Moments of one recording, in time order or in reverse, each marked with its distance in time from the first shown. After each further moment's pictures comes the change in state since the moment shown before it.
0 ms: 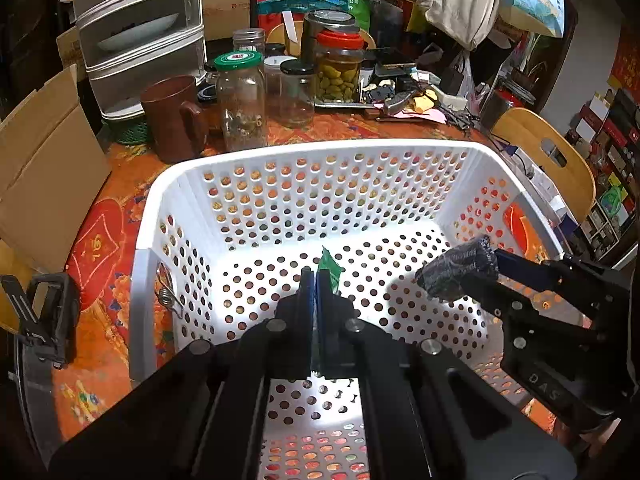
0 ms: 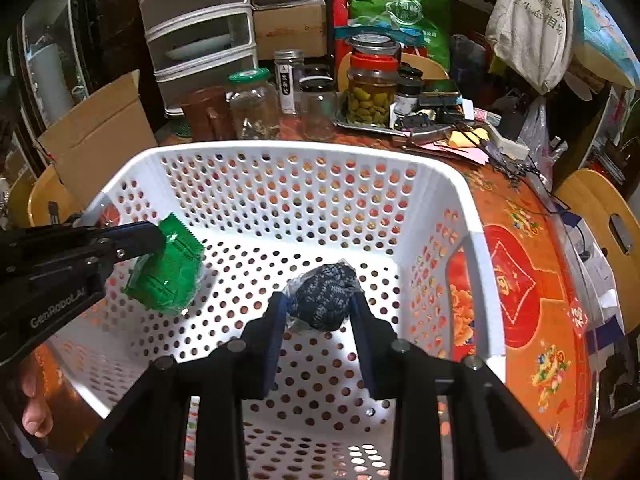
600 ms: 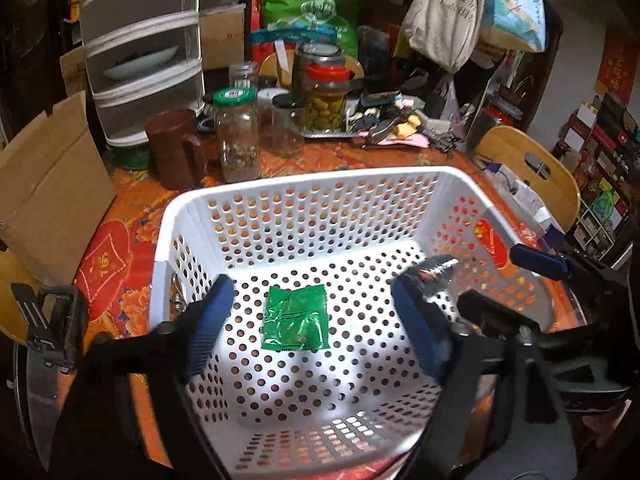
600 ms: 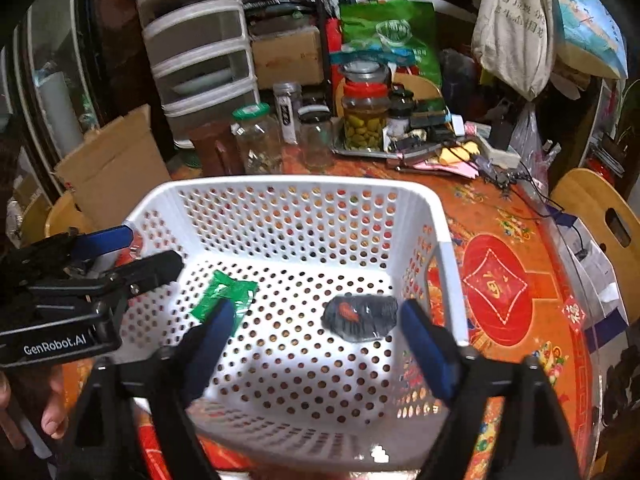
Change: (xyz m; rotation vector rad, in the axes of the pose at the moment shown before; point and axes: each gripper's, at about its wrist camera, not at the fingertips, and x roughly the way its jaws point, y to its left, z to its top) left arm -0.051 -0.005 -0.006 0.021 -0.116 -0.029; right arm -0.045 -0.009 -0.006 0.044 -0.111 0.056
